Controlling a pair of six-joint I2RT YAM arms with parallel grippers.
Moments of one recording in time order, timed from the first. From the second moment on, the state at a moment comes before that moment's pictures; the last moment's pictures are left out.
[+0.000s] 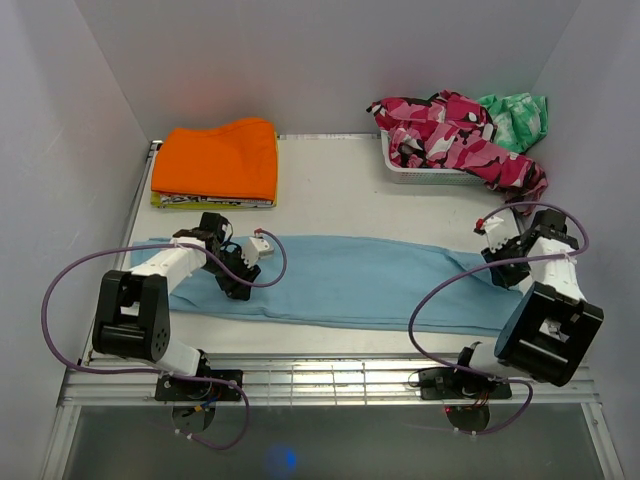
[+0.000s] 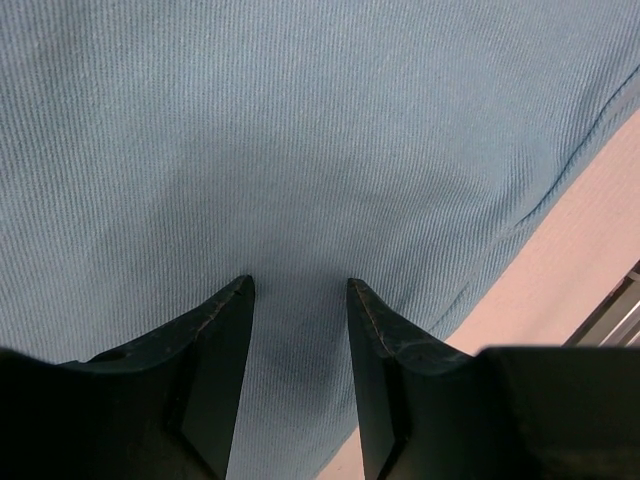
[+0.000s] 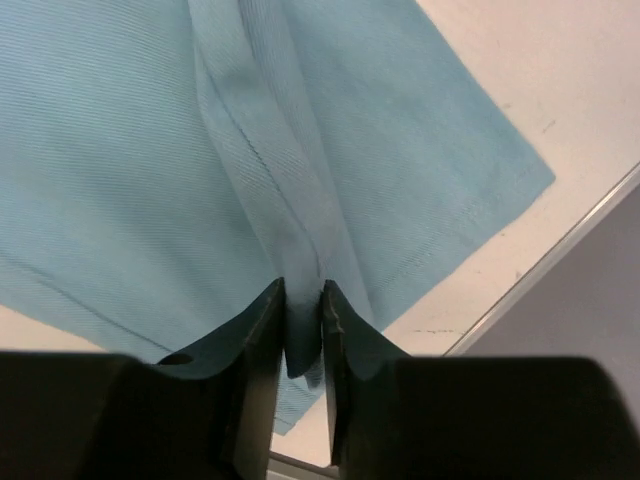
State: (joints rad) left arm -0.15 1.48 0.80 -0.70 0.46 0.82; right arm -0.45 1.33 0.90 -0.85 -0.35 -1.07
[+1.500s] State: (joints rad) left arm -0.14 1.71 1.39 -0.68 0.57 0.49; right arm -0.44 1.63 0.94 -0.94 -0.14 -0.99
